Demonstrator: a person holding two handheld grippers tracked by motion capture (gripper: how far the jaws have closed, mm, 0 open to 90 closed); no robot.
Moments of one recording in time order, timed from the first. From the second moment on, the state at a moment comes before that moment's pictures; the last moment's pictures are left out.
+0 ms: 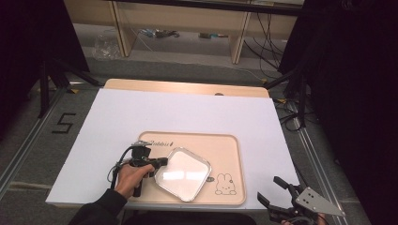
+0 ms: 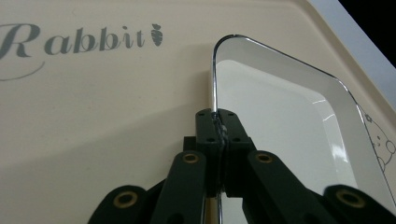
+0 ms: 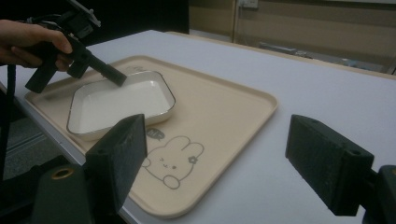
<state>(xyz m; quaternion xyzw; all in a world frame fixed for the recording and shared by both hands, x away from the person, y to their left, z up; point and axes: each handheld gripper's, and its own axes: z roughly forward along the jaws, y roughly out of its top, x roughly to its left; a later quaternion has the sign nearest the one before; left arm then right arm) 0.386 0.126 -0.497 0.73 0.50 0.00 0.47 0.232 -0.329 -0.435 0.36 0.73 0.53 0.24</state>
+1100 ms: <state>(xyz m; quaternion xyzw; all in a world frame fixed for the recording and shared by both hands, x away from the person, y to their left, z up) 0.338 0.135 -0.494 0.75 0.47 -0.03 0.45 0.232 -0.326 -0.436 0.36 0.72 0.54 0.24</state>
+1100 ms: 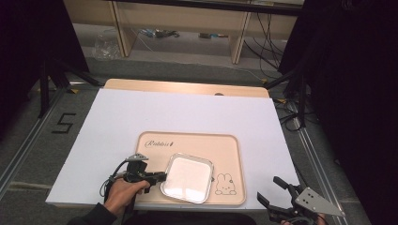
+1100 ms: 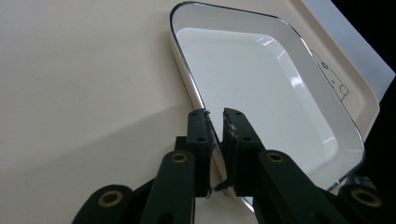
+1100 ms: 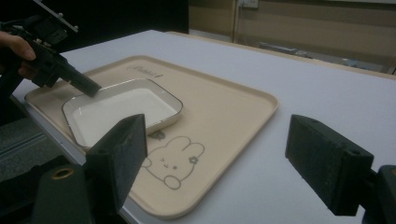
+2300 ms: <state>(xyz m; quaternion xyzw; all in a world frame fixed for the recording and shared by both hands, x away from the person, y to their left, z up) 0.305 0.140 -0.492 0.77 0.46 -0.04 0.44 0.232 -0.326 -0.436 0.36 0.72 0.54 0.24</state>
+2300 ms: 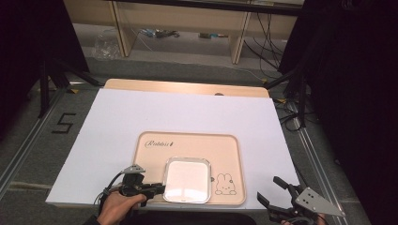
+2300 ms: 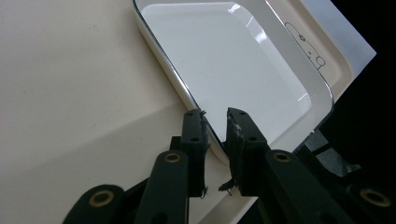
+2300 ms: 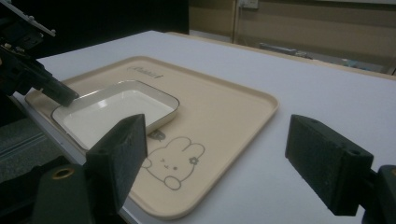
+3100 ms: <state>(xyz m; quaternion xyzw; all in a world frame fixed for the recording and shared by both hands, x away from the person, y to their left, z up) 0.298 0.148 -0.476 0.76 0.44 0.00 0.48 0.232 -0.329 -0.435 0.35 0.73 0.53 0.24</state>
